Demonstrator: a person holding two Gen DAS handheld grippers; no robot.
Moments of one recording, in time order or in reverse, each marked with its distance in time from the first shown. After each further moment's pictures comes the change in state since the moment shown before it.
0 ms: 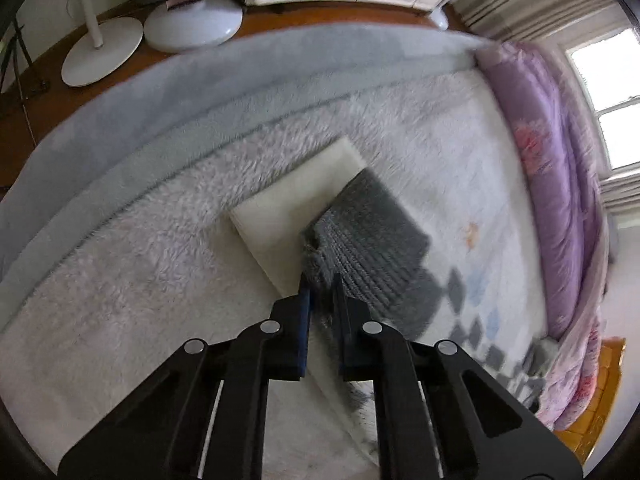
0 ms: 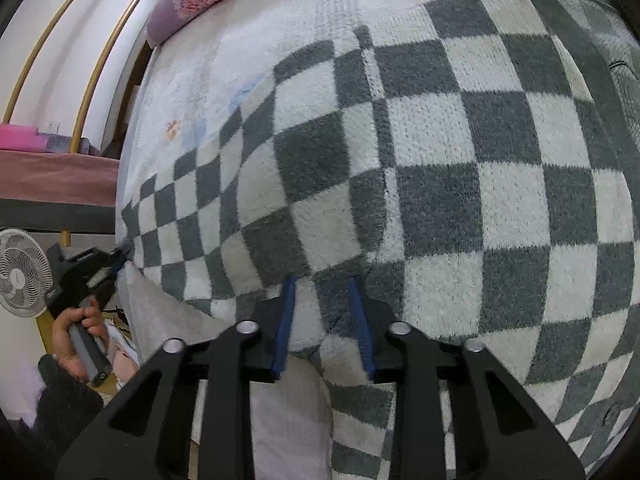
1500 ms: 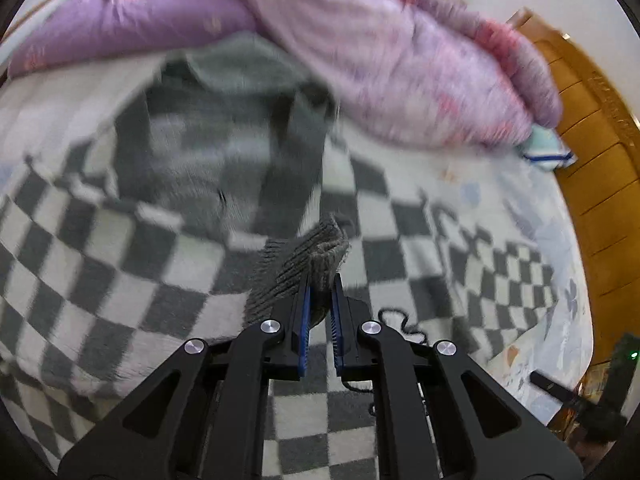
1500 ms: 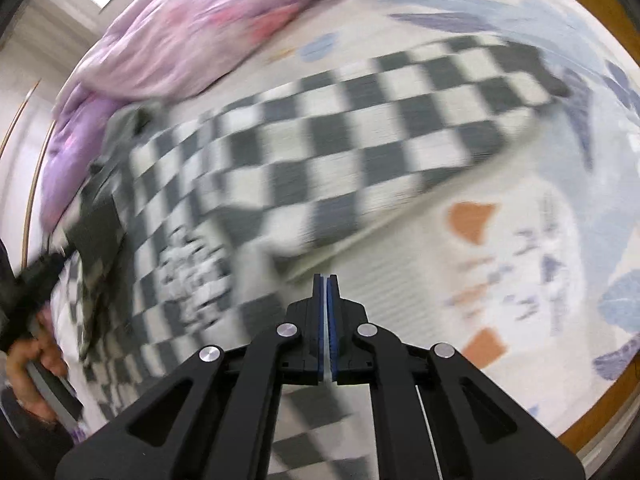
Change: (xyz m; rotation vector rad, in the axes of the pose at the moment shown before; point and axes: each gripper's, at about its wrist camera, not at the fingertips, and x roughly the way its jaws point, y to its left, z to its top) left arm 0.104 -0.498 -0.573 0.936 0.141 -0.164; right arm -0.326 -0.539 -0.111 0.430 -0.376 -0.231
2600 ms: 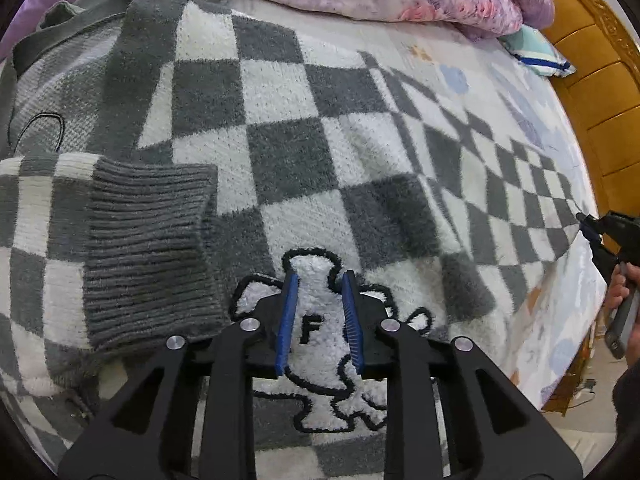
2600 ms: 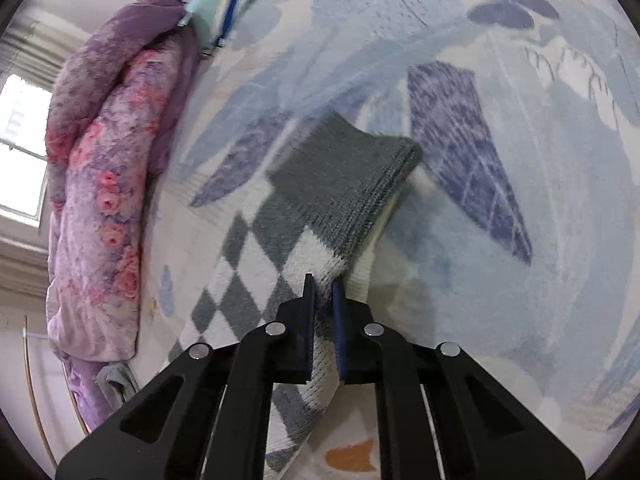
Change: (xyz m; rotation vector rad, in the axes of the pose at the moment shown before) left arm 0.088 -0.064 -0.036 0.140 0.244 -0.060; right arm 0.008 -0.166 0.133 0.513 -0.269 0.016
